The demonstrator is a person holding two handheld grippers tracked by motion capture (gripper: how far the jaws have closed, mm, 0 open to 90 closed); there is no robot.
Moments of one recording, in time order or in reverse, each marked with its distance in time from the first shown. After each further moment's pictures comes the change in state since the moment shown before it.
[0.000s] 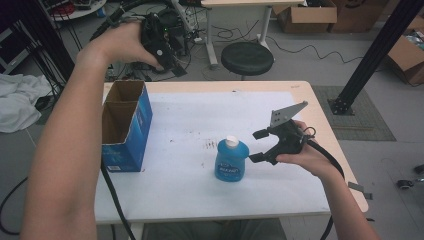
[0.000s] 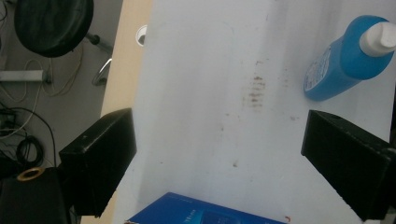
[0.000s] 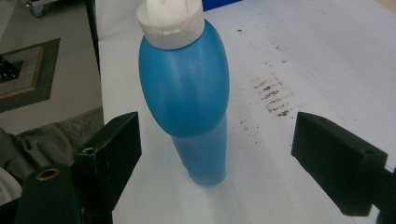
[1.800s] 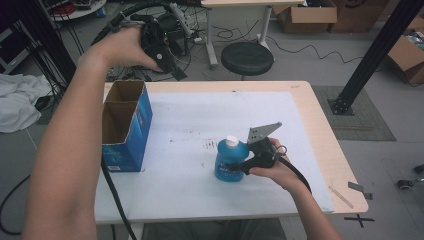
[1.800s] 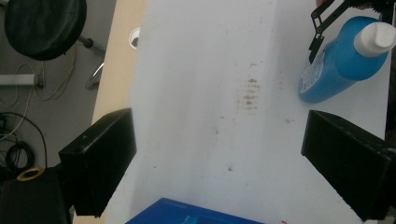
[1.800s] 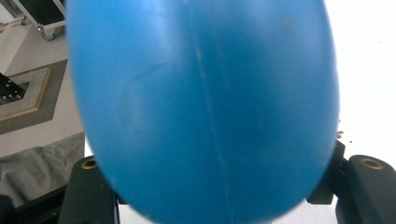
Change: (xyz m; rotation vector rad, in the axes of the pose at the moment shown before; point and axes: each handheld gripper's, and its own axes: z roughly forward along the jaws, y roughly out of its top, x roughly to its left) left arm -0.001 -0.006 0.007 -0.019 -0.024 -0.003; right arm 0.005 -0.027 0.079 -0.098 0.037 0.022
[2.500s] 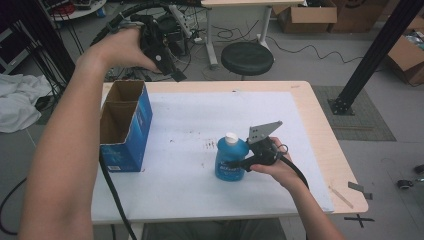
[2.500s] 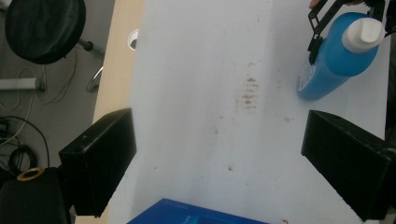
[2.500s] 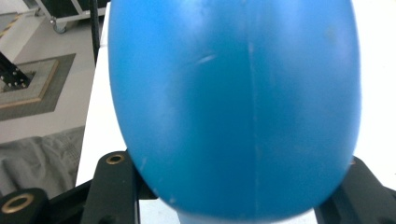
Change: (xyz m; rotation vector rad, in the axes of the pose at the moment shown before) left arm -0.005 -0.001 -0.001 -0.007 0.004 0.021; right arm -0.006 0.002 -0.001 -0.021 0.033 -0.098
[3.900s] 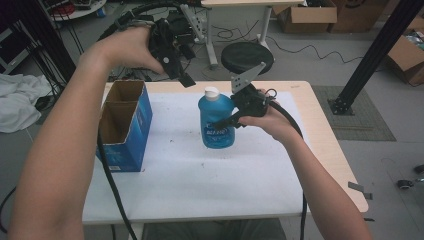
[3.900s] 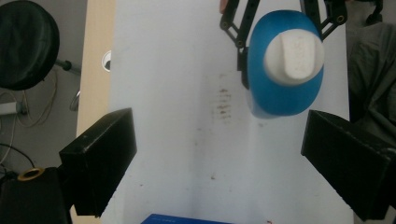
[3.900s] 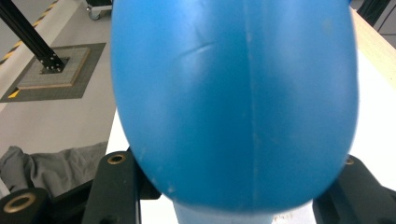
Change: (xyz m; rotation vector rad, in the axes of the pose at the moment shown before) left arm -0.025 0.027 -0.005 0.002 -0.082 0.090; right arm -0.041 0.135 -0.017 0.066 0.135 -0.095
